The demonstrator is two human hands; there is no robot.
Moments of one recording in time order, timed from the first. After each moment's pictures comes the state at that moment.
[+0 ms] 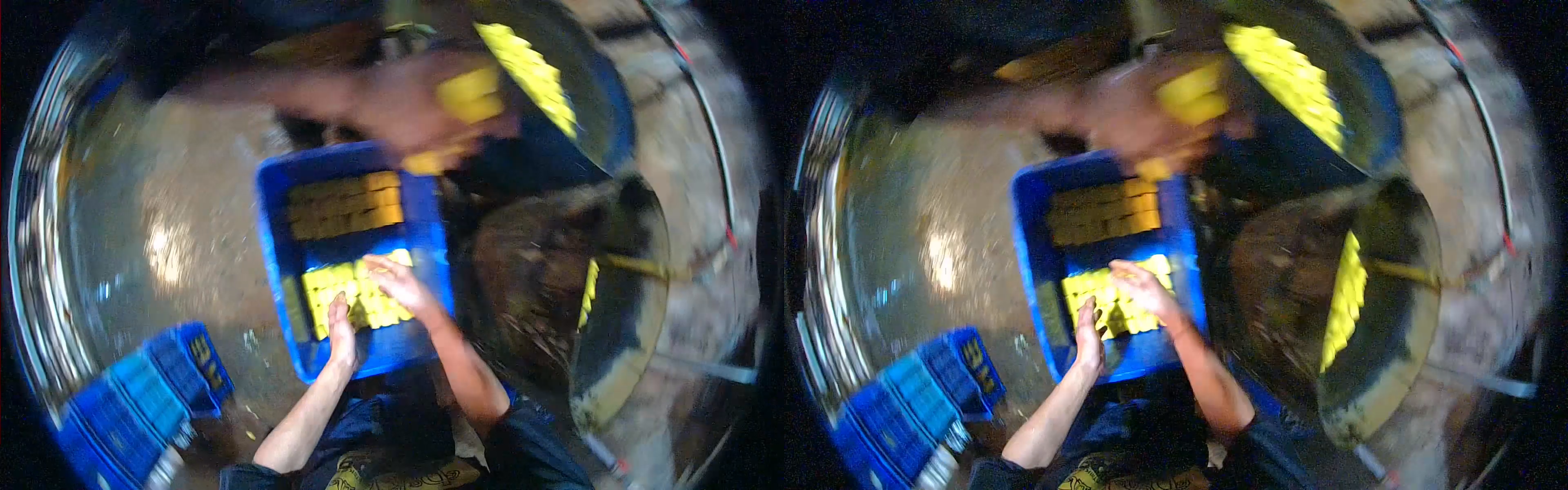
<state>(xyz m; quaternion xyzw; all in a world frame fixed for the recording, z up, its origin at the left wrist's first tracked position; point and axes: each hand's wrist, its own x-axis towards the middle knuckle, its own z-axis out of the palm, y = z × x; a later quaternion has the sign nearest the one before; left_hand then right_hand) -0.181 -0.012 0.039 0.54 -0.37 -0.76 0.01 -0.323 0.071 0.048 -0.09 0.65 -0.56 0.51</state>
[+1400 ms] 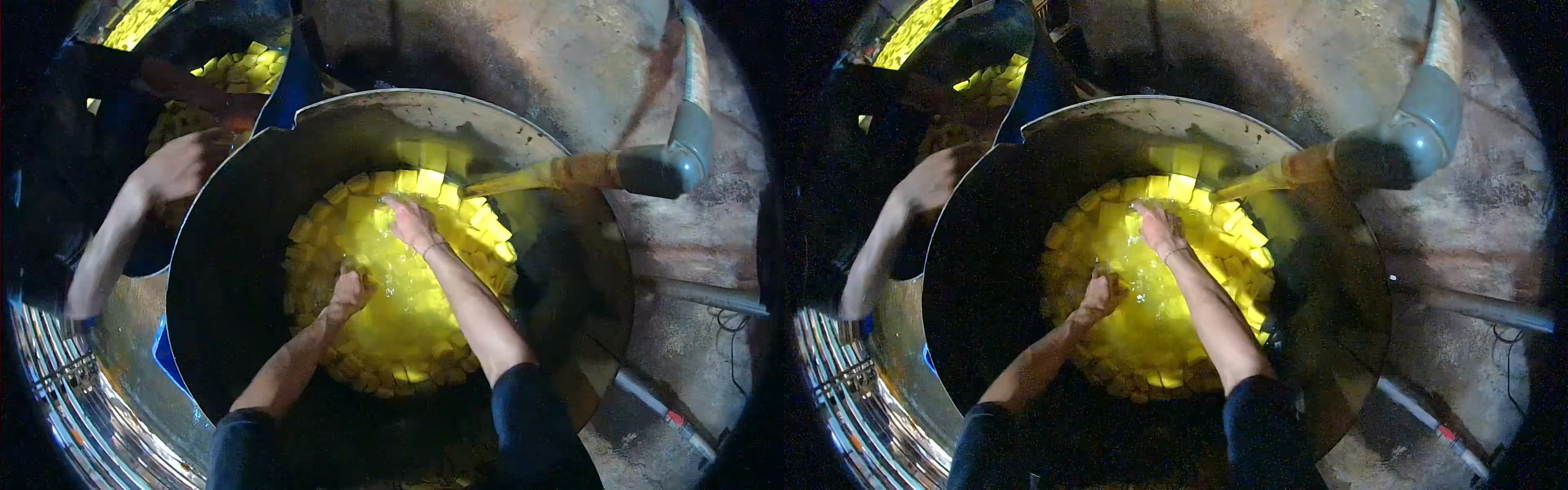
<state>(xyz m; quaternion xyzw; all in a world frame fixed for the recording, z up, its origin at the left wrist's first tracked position) -0.524 0.352 -0.046 -0.12 -0.90 -0.24 -0.34 -0.621 0.547 0.014 0.02 0.93 -0.30 0.22</state>
